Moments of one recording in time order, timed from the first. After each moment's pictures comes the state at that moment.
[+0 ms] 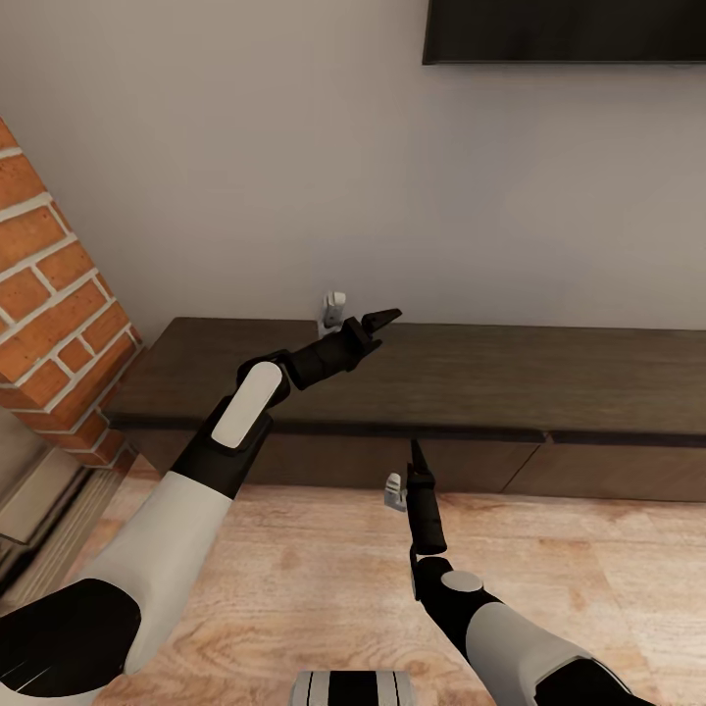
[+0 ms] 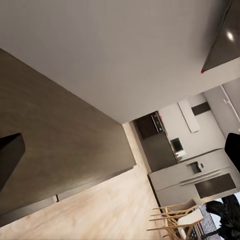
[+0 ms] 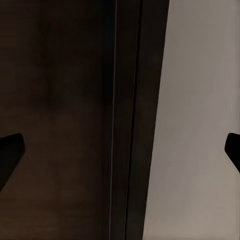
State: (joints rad) left arm -1.03 -0.11 -0.34 -1.11 1.29 0.61 -0.11; right arm -0.74 0.17 0.30 -0.25 1.37 0.25 -0.96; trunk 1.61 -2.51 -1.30
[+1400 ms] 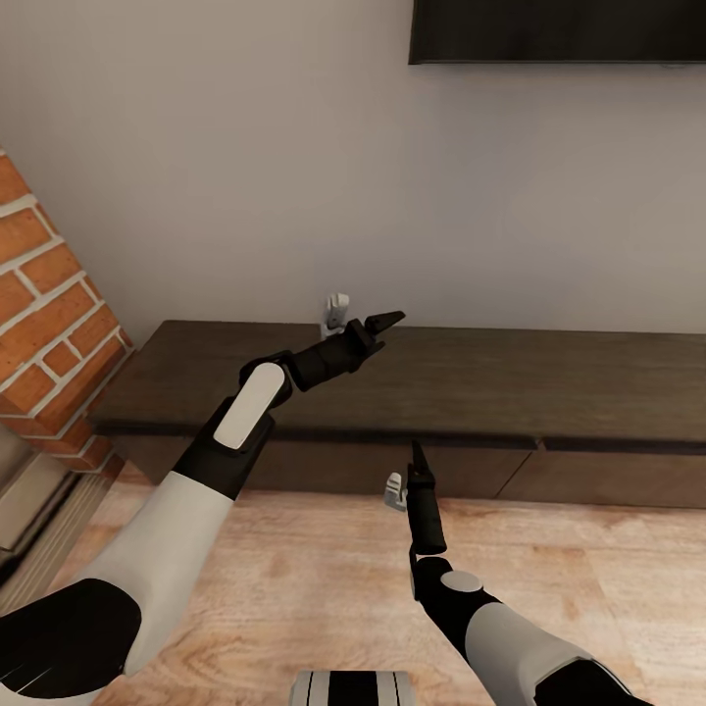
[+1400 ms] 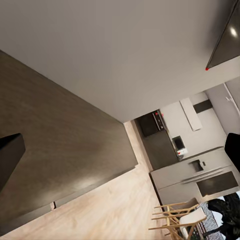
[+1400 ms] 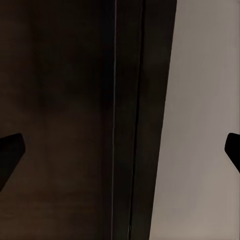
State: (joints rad) left arm -1.03 -0.11 -0.35 -1.11 1.29 0.61 -0.10; right arm -0.74 0.17 0.30 -0.25 1.36 0.25 -0.95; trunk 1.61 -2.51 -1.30
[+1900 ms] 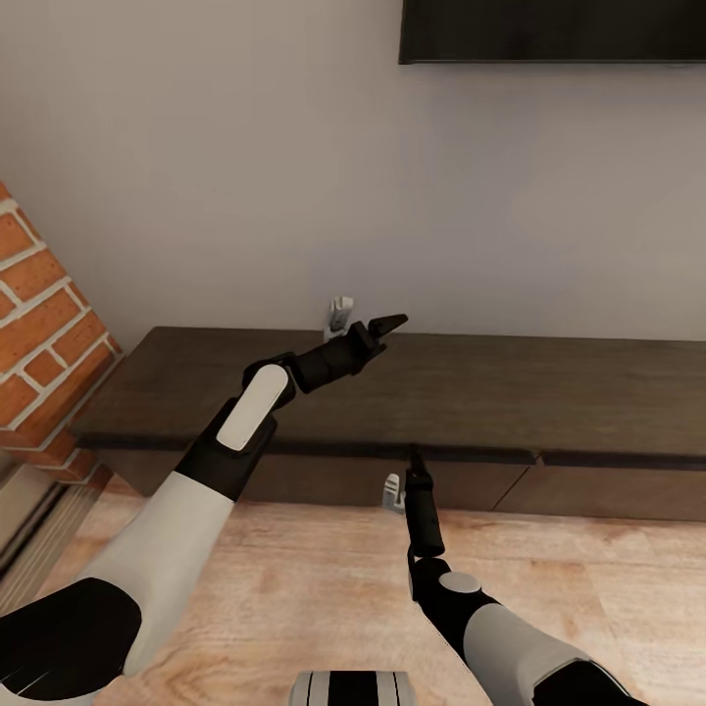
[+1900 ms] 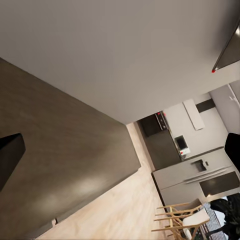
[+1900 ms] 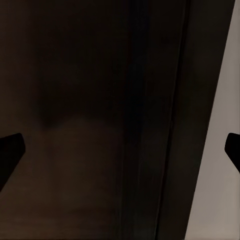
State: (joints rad) left arm -1.03 -0.11 -0.37 -1.10 1.28 0.60 -0.10; right arm -0.74 0.17 0.30 -0.25 1.35 0.25 -0.90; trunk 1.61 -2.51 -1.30
